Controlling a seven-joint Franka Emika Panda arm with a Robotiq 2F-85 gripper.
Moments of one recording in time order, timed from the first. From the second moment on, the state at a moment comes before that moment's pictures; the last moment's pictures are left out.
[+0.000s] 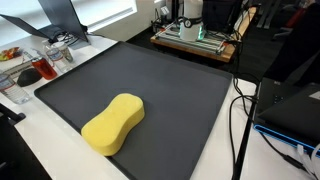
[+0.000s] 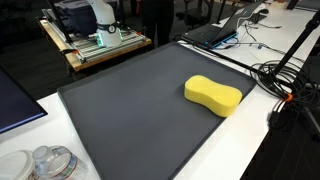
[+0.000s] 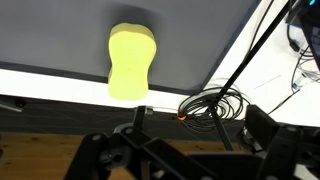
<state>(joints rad) 0.09 -0.28 -0.04 -2.23 0.30 2.33 -0.42</state>
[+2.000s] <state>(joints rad) 0.31 0.64 0.11 -1.20 -0.33 1.91 -0.08</state>
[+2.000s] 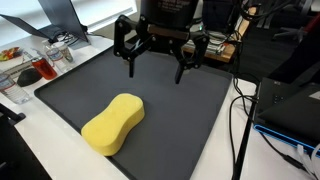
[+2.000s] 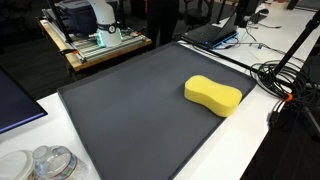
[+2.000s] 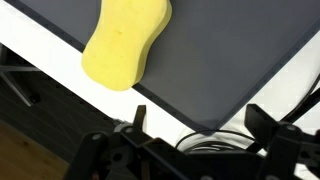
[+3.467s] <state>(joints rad) 0.37 0.60 0.06 -1.56 -0.45 2.35 0.21</state>
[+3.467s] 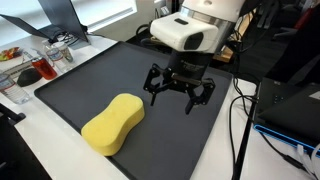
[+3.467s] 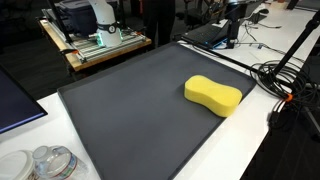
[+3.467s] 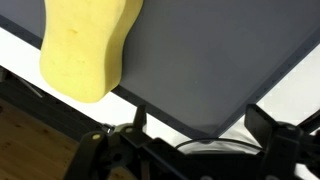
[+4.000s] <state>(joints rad) 0.29 0.36 0.04 -1.96 -0.45 2.65 0.24</state>
